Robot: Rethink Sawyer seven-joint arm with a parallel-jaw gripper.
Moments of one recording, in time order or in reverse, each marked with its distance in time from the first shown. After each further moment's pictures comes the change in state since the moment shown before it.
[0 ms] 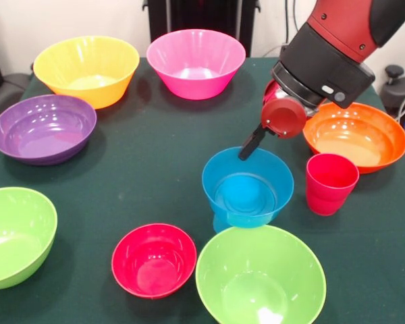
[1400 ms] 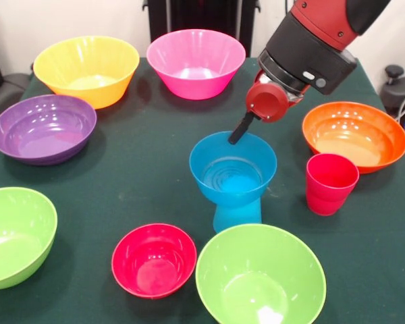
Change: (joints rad) arm 0.017 -0.048 0.055 0.105 0.000 -0.030 0.000
